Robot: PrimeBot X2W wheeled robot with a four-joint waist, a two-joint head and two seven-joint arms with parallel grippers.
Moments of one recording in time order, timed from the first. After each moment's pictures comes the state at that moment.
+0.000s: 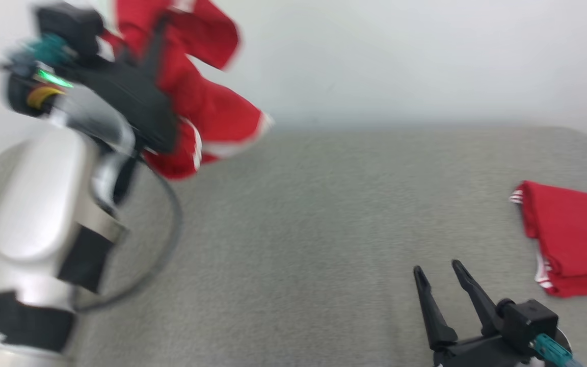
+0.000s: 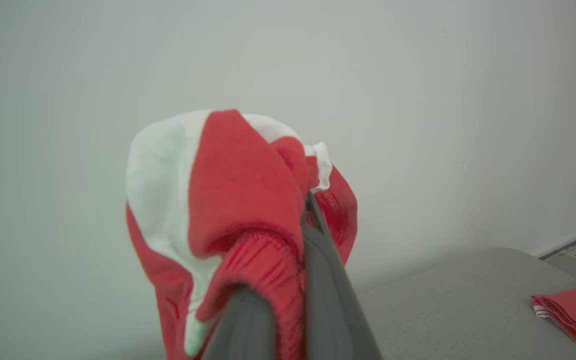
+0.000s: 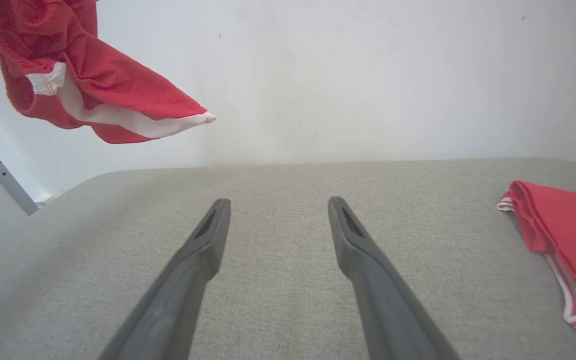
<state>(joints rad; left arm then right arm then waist) -0.99 0.27 -0.37 0.50 -0.53 -0.13 0.14 0.06 -0.05 0.09 -0.08 0.17 0.13 0.03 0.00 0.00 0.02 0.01</state>
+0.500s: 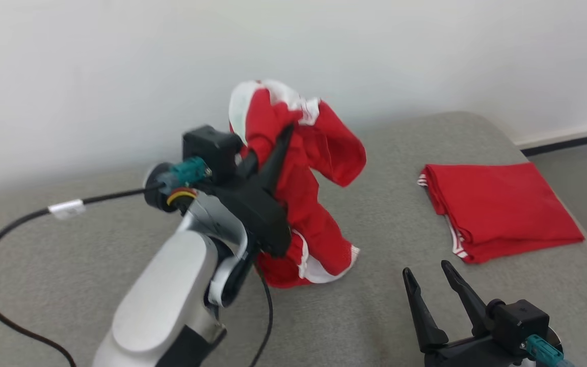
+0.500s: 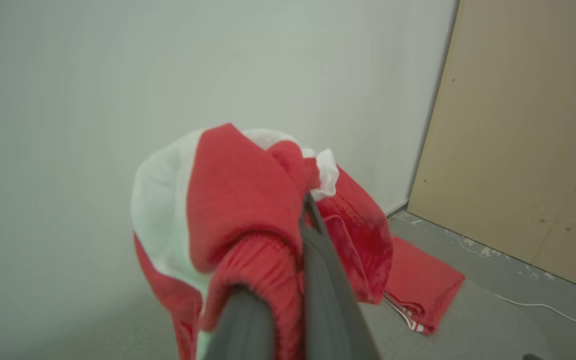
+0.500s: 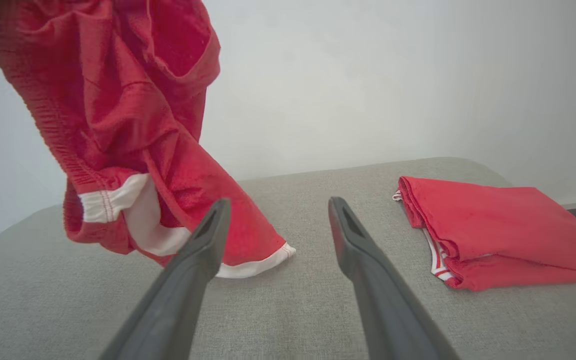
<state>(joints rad) -0.70 0.10 -0.50 0.27 -0.54 -0.03 0.12 0.08 -0.05 0.12 -0.11 0.17 0.13 0.05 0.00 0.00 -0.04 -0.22</state>
